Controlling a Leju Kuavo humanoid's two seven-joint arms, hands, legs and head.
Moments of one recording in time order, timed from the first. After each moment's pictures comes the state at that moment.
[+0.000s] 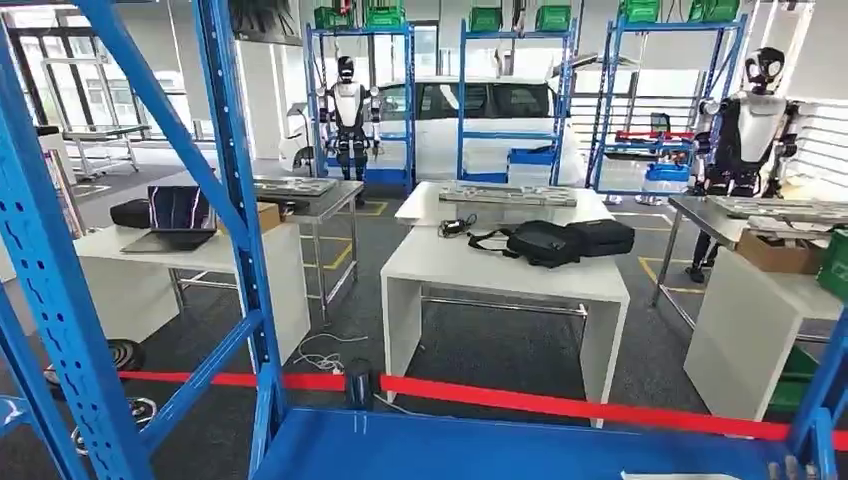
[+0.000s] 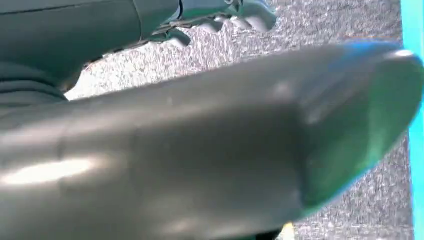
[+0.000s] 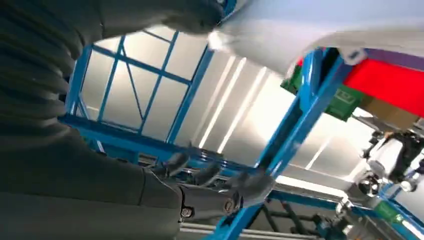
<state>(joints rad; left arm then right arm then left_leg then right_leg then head) -0.13 -0.16 0.86 -0.19 -0.97 -0.20 -0.29 -0.68 -0.49 0.46 -0.28 1.56 -0.24 0.38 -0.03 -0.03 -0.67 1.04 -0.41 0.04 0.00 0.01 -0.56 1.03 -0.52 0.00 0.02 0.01</state>
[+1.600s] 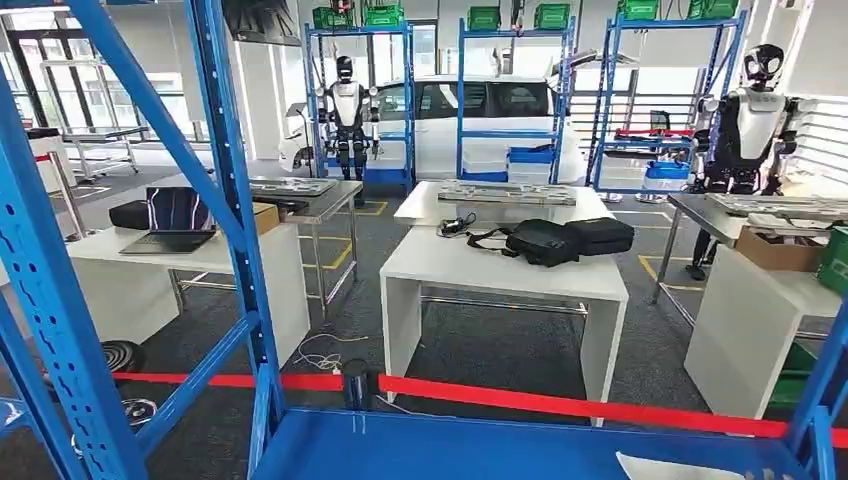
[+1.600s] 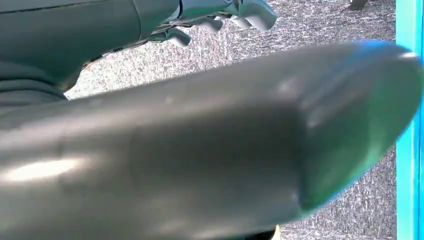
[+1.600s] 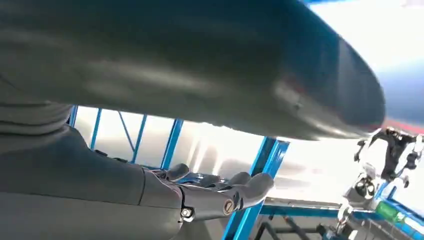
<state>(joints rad) -0.13 -0.16 0.90 -0.19 -0.93 -0.18 -0.30 -0.59 -0.41 0.36 -0.29 1.55 -0.35 0.37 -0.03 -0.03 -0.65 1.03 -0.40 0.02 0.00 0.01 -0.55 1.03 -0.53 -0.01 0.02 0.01</state>
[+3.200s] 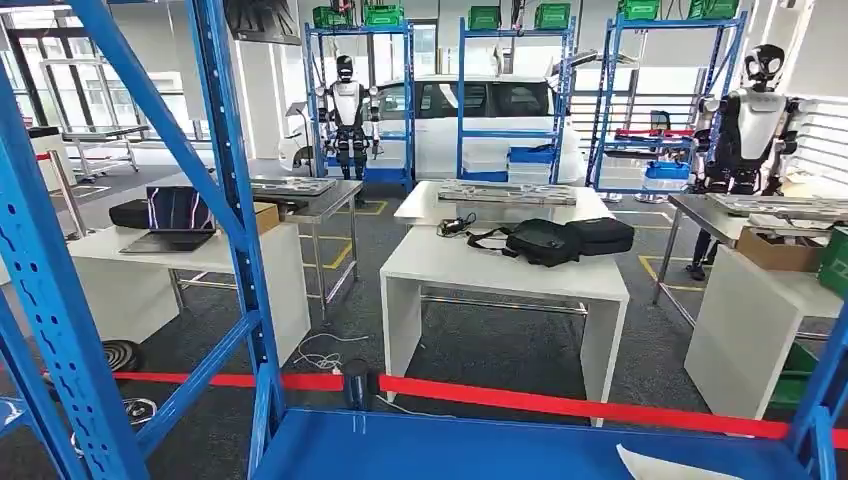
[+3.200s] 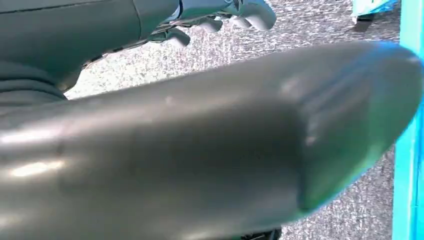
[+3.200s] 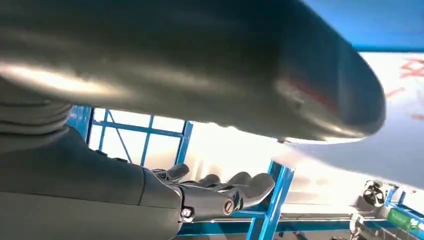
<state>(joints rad) -0.11 -0.14 0.92 -0.19 -0.91 -0.15 -0.33 -0.51 -0.37 0.19 -0.30 1.56 -0.46 0.31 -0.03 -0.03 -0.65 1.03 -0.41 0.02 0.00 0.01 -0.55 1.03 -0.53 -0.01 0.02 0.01</state>
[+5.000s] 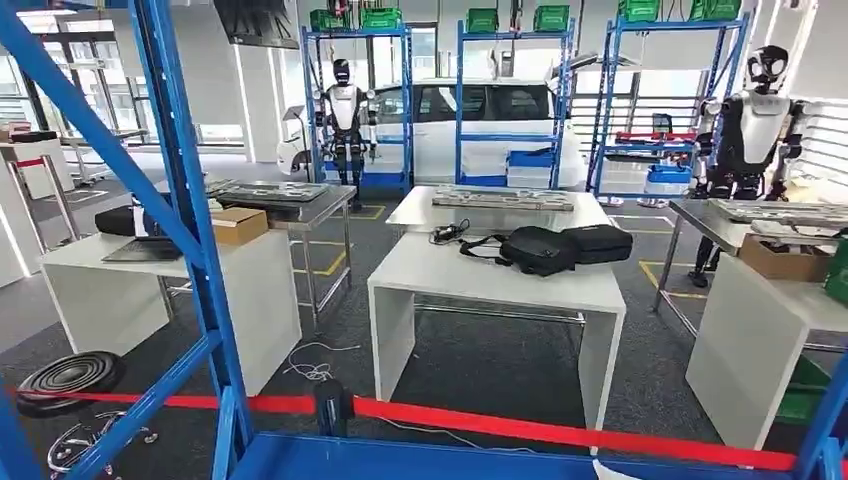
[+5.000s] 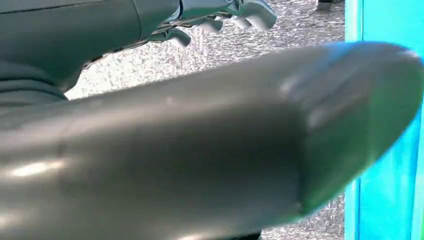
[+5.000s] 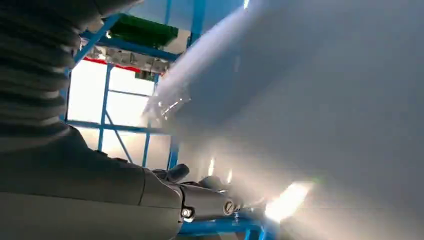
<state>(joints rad) -0.12 -0.15 0.92 -0.19 -0.91 -0.17 -0.31 -0.50 -0.39 0.13 -0.32 1.57 -0.50 0.29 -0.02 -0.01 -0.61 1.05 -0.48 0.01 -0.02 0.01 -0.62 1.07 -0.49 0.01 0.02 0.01</state>
